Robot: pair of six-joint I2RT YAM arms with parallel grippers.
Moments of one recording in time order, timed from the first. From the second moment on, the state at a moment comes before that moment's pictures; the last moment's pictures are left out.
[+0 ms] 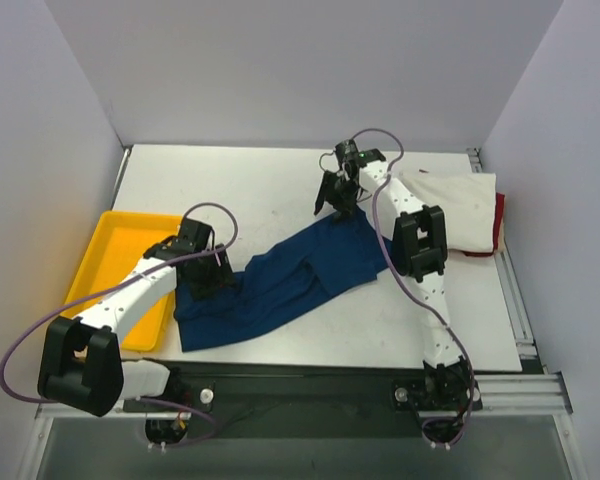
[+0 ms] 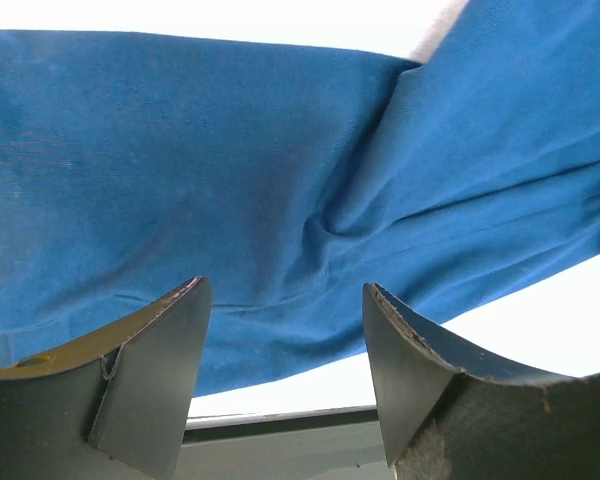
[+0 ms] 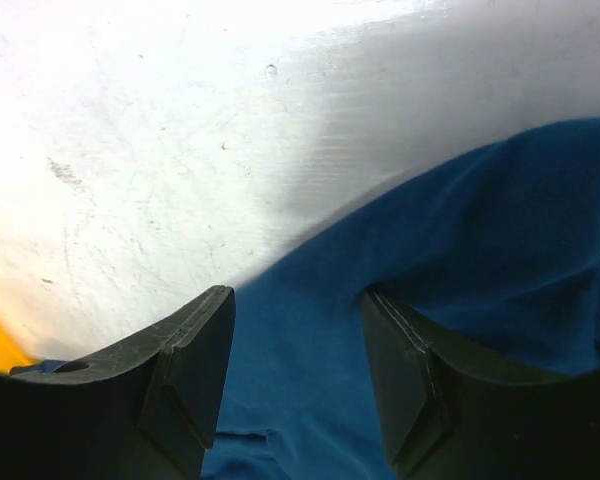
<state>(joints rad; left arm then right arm) -0.32 1.30 0.82 -0.68 0.07 -0.68 0.36 2.47 2.22 -0.96 -0.20 0.60</state>
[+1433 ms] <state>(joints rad) -0.33 1.64 1.04 -0.56 0.20 -0.67 0.30 2.52 2.26 -0.99 -0.17 0.71</state>
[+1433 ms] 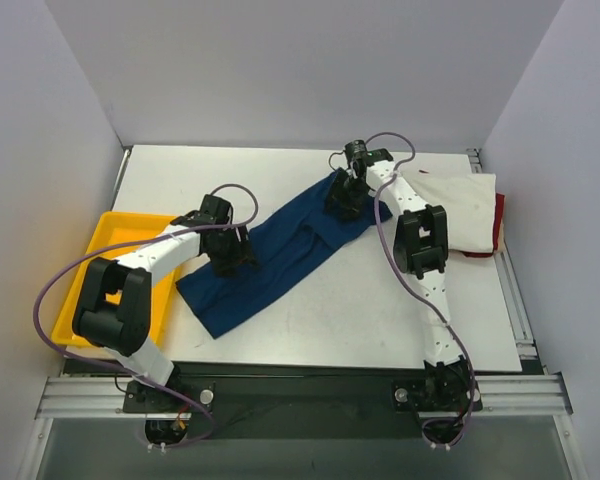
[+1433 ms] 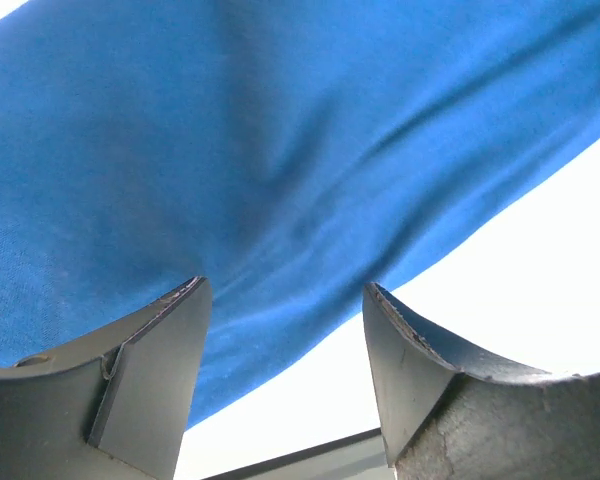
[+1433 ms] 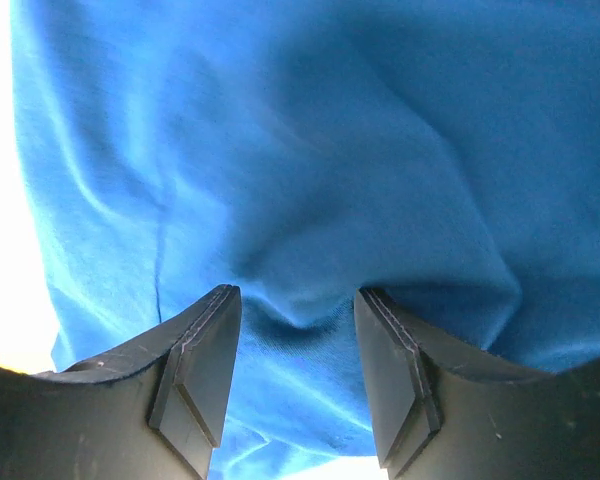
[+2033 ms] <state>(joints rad) -0.34 1.50 0.84 -0.53 0.16 -0.67 0.29 2.35 2.01 -0.86 -0.28 0.66</state>
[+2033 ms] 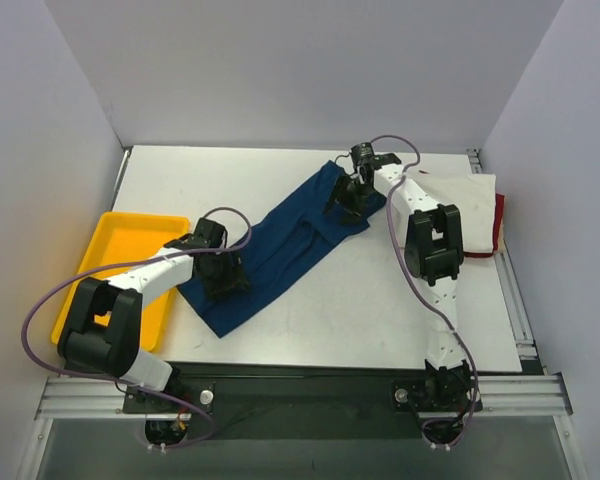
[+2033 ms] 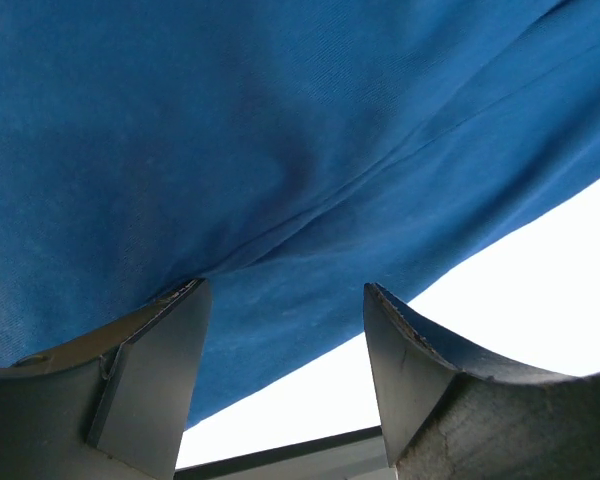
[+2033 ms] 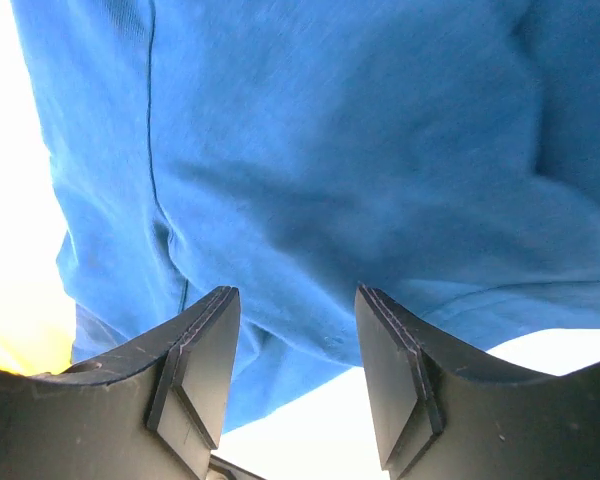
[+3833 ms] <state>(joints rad) -0.80 1.21 0.88 -0.48 0.04 -0.95 0.20 2.04 1.73 -0.87 -0.18 0.52</state>
